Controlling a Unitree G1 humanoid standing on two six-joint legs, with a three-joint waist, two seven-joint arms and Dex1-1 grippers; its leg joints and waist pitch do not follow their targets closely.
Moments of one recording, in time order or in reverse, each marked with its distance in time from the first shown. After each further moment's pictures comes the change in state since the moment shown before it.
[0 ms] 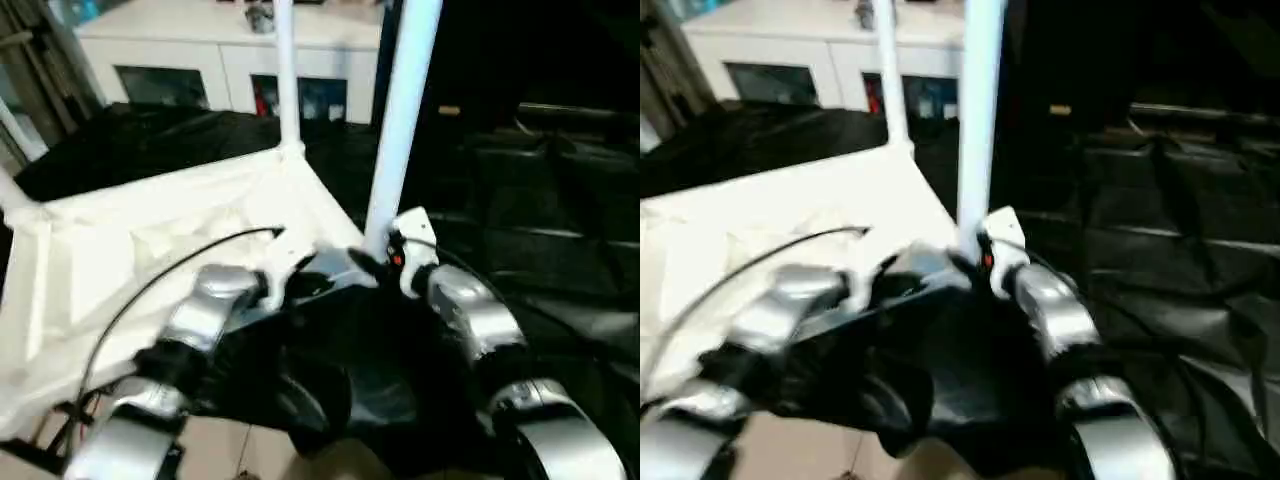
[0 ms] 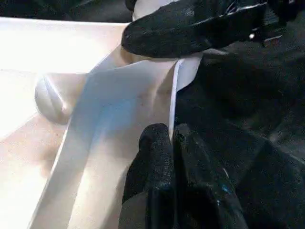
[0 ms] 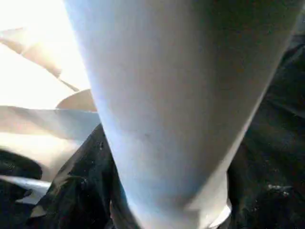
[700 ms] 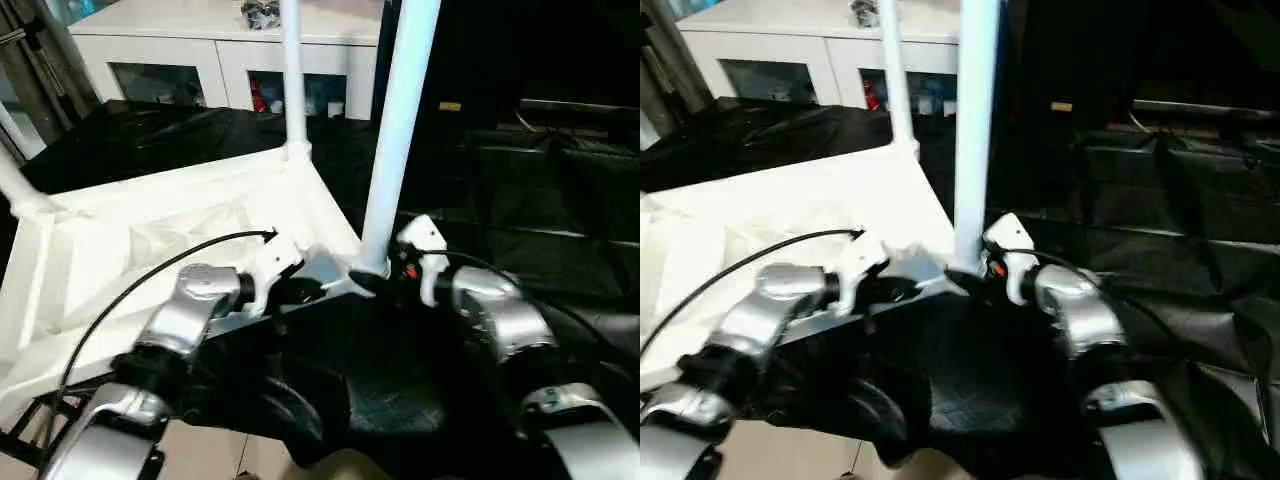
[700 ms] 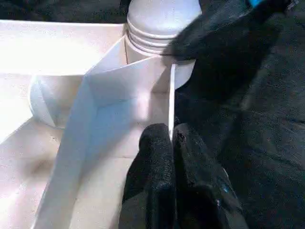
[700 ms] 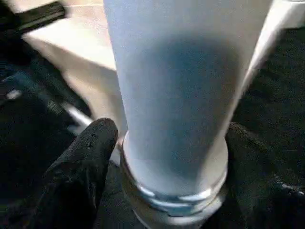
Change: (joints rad) left arm 0.052 0.123 -0.008 -0.053 -0.042 -0.091 -0.244; right arm 0.040 -0.160 0.066 -0.075 0.039 -0.042 0.518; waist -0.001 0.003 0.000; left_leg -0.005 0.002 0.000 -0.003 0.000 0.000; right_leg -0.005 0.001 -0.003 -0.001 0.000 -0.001
